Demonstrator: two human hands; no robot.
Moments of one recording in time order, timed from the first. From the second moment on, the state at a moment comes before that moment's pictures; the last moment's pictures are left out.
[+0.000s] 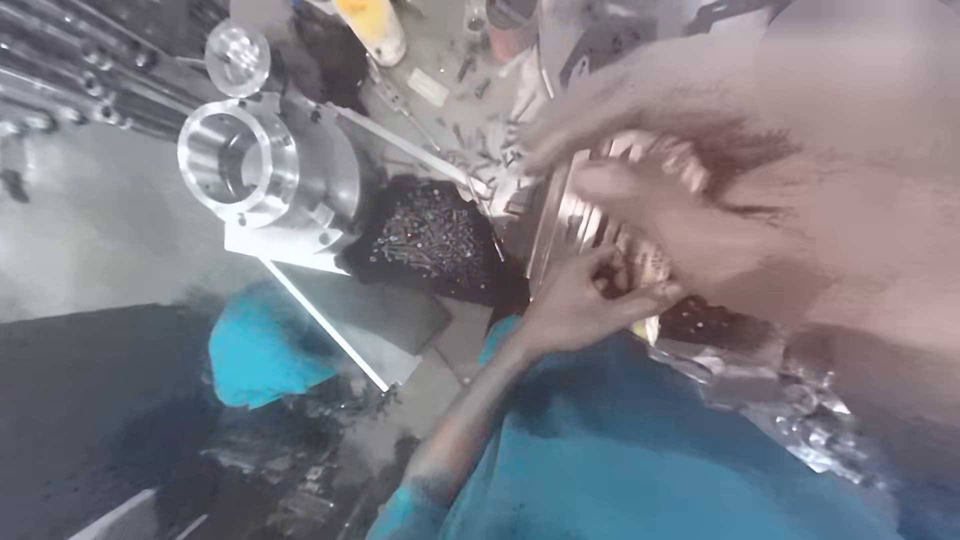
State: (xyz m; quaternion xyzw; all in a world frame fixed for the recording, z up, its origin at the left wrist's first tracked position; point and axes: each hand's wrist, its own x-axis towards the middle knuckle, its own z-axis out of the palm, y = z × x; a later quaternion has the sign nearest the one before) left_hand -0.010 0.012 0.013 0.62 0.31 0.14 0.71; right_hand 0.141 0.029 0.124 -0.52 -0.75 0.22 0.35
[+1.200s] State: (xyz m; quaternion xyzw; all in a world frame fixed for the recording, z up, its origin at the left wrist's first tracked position) left_hand 0.022 -0.016 -0.006 0.61 0.38 0.29 0.63; right_hand 0.220 -0.087 0.047 -0.82 -0.56 0.13 0.06
